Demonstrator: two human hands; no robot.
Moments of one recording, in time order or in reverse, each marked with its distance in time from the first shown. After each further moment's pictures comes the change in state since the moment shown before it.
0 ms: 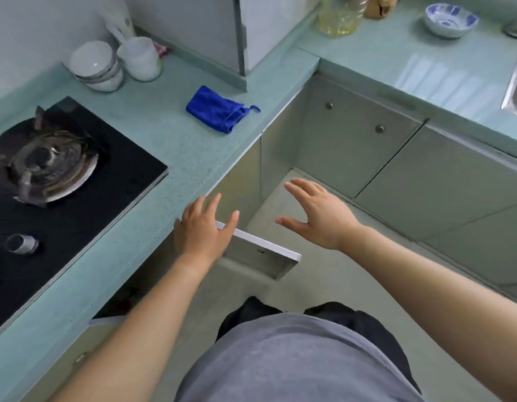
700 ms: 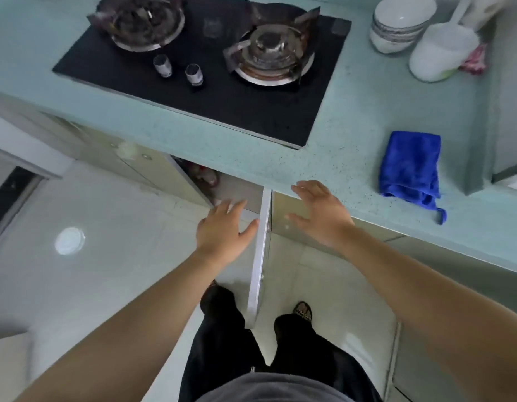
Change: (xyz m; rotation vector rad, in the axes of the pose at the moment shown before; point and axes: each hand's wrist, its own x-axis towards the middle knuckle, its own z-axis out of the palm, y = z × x) left_hand 0.018 0.054 0.064 -0.251 0.165 -1.095; right_hand 0.260 -0.022 0.054 -0.191 -0.568 -1.017
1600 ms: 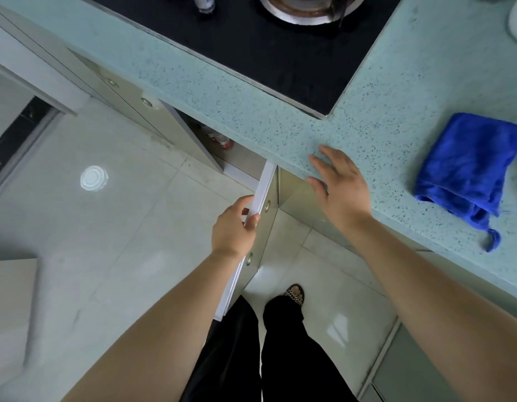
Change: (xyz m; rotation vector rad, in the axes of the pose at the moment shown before) left_hand 0.017 0.030 0.094 -0.532 0.069 -0.389; right_hand 0.062 0.077 0.054 0.028 0.346 -0.239
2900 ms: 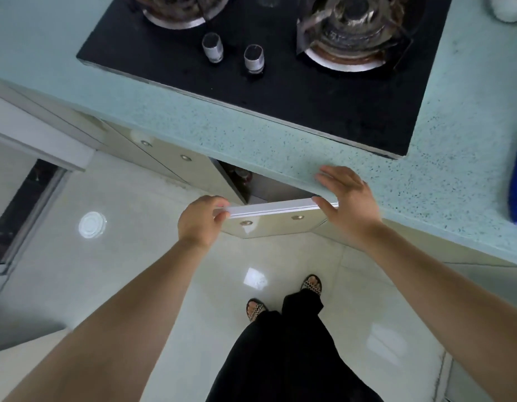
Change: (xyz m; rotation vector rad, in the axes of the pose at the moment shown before) left_hand 0.163 -0.096 -0.192 0.292 0.030 0.294; right_hand 0.094 -0.124 0.045 0.043 -0.050 0.196
